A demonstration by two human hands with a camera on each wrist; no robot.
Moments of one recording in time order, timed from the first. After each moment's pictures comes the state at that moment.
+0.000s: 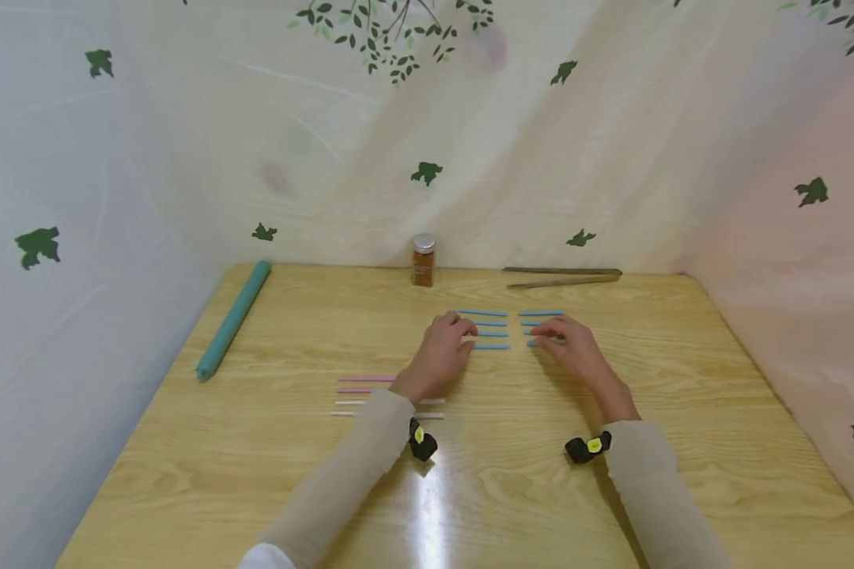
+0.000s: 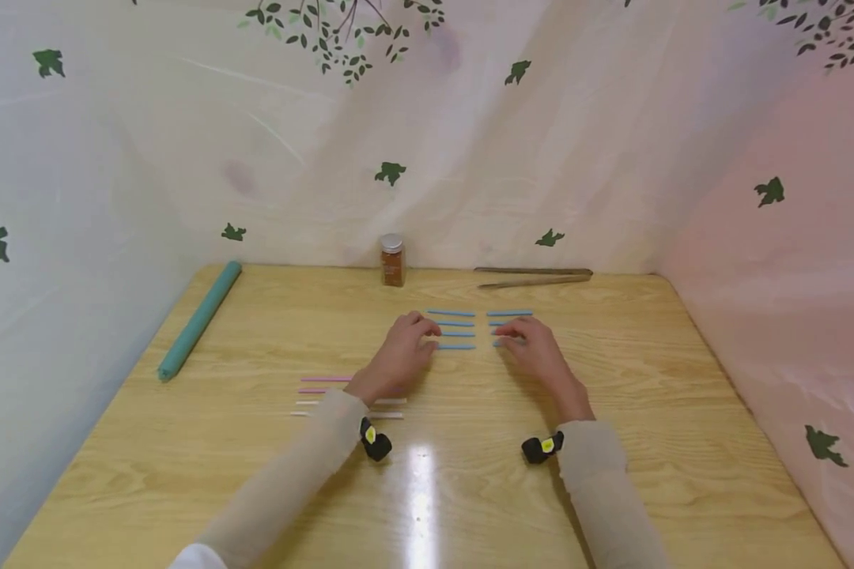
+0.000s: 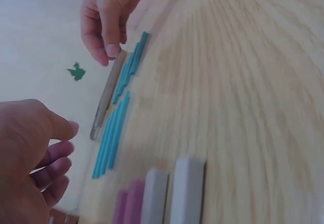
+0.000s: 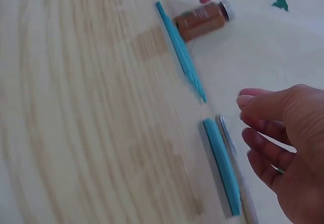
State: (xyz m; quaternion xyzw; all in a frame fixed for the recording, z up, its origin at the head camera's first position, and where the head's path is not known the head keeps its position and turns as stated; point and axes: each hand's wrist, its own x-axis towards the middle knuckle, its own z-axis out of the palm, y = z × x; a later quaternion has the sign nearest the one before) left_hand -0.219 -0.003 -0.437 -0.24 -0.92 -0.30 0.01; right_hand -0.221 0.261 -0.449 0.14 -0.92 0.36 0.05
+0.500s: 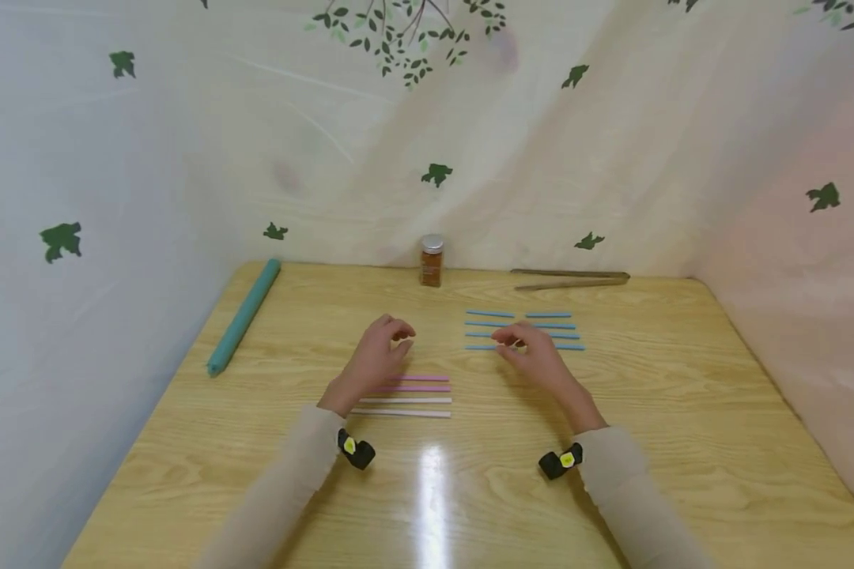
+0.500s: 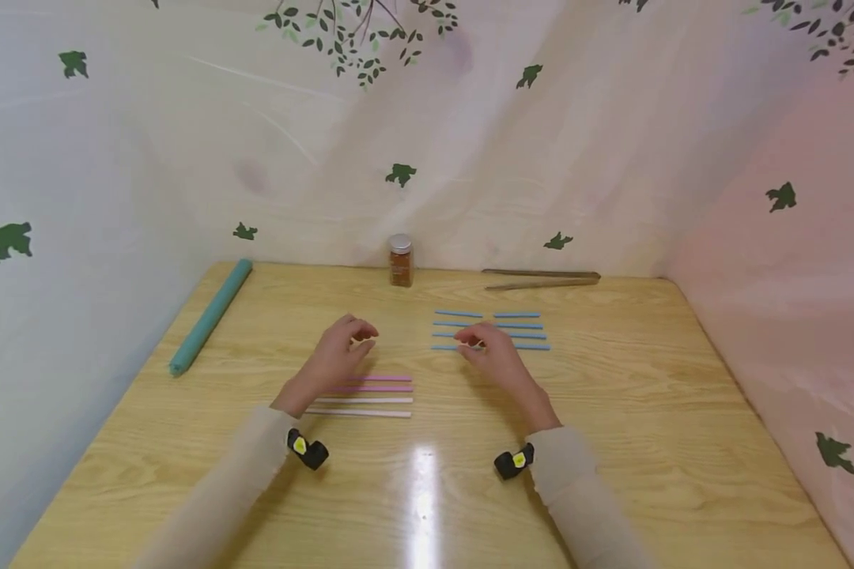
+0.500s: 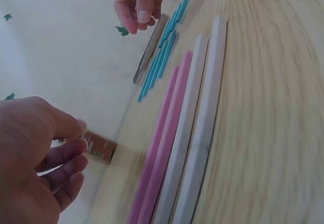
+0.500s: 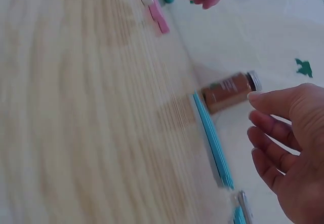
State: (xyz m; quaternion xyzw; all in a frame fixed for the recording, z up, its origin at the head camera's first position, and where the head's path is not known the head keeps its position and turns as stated) left_hand -0.206 -0.105 -0.431 -0.18 -0.91 -0.37 0.04; right_hand -0.213 0.192 -0.450 0.20 -0.89 0.40 0.05
